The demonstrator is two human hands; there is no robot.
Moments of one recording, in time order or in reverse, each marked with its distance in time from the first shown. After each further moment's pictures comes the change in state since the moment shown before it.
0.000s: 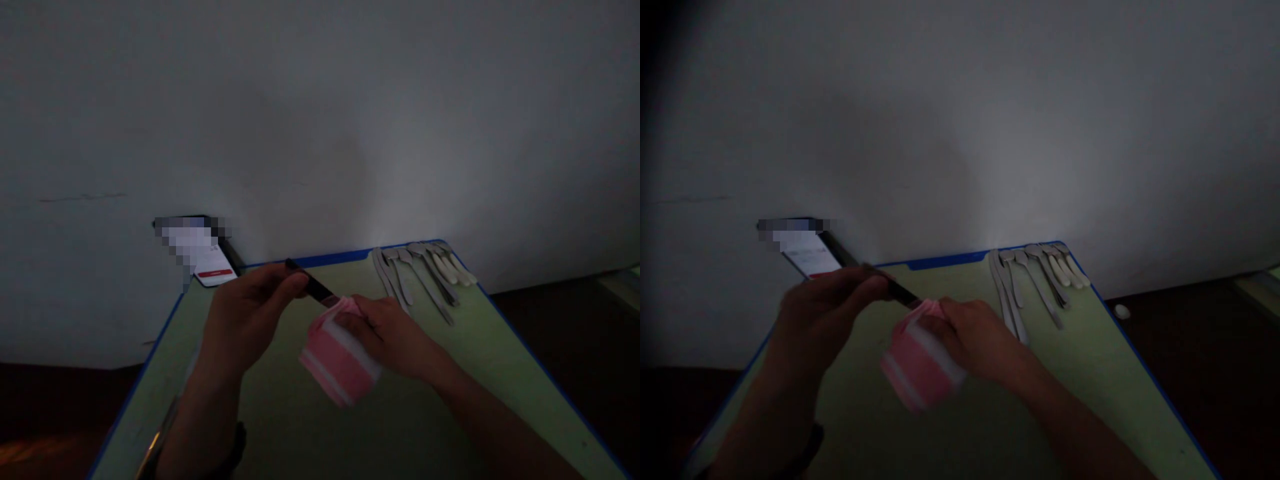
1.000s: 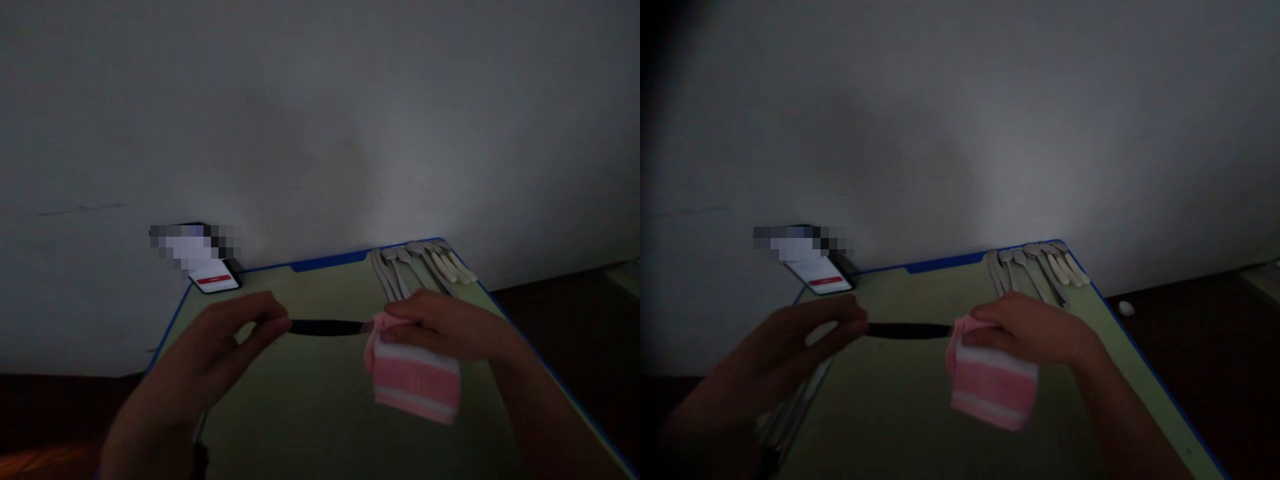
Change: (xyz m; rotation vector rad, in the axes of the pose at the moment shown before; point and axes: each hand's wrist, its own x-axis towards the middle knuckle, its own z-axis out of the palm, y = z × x) left_hand -0.011 0.001 -0.037 0.377 -0.449 0.222; right_hand -0.020 0.015 -0.062 -0.211 -0.325 -0.081
